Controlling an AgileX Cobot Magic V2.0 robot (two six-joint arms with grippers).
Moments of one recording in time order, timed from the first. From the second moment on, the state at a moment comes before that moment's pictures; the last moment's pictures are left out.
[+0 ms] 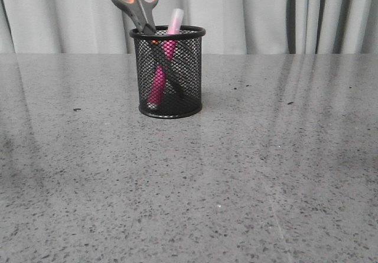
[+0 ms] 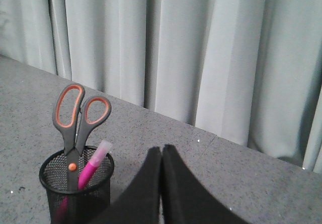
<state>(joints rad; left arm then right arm) -0.44 0.64 -0.61 0.11 0.04 -0.08 0.43 0.78 -0.64 -0.44 -0.07 0.31</state>
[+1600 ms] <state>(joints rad) -0.44 0.19 -0.21 -0.08 0.04 -0.08 0.42 0.14 -0.18 -0.45 0.07 0.31</state>
